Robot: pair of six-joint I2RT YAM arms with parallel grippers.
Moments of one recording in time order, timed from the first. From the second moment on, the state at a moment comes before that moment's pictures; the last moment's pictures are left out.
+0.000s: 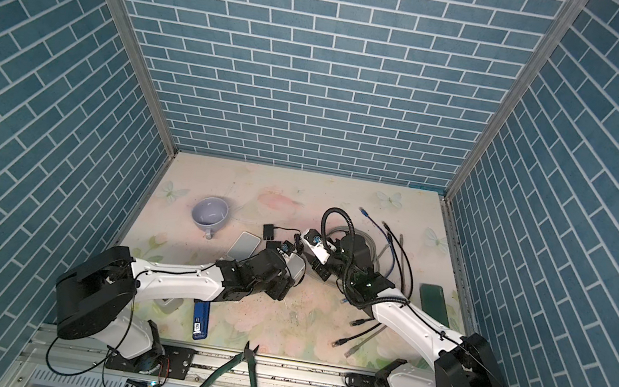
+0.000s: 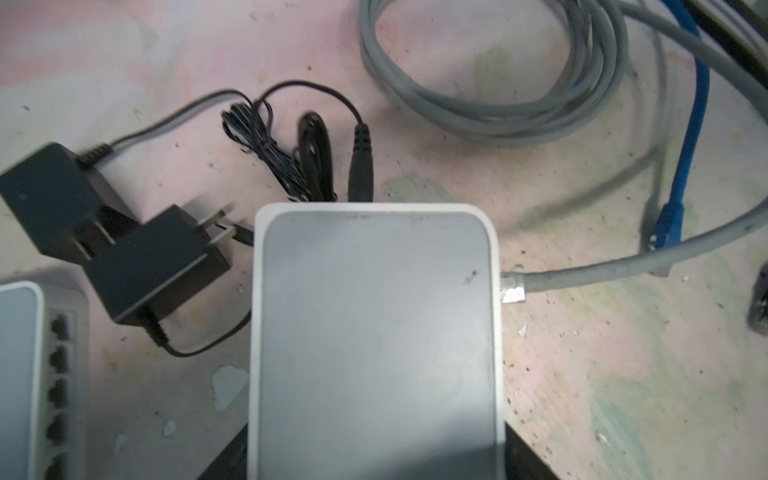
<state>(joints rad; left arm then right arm) -0.96 1.55 0.75 -0.06 -0.18 -0.35 0.67 1.24 0.65 0.16 -0.26 -0.40</state>
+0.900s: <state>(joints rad) -0.91 1.67 0.79 -0.11 -0.17 -0.46 0.56 1.26 0.83 -0.16 -0.18 -0.12</state>
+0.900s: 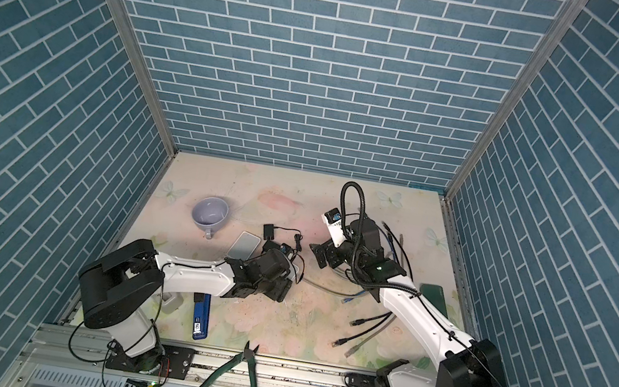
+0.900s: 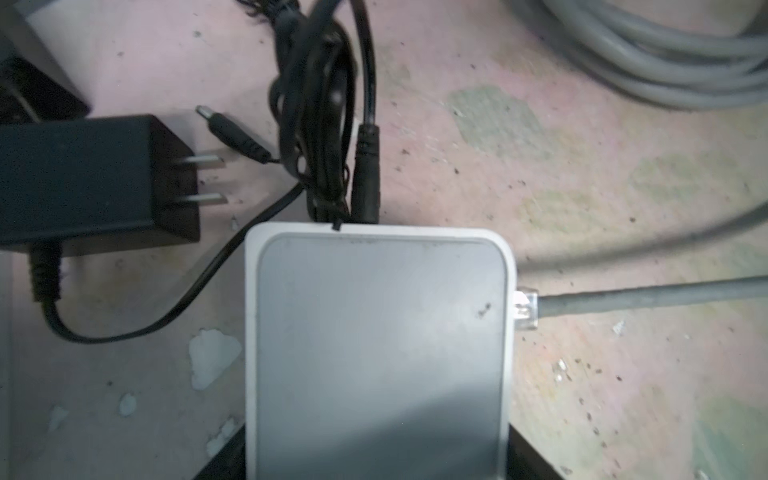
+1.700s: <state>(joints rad) -0.86 1.60 0.79 -0.05 -0.23 -0.44 0.24 1.25 0.84 -0.56 0.08 0.36</state>
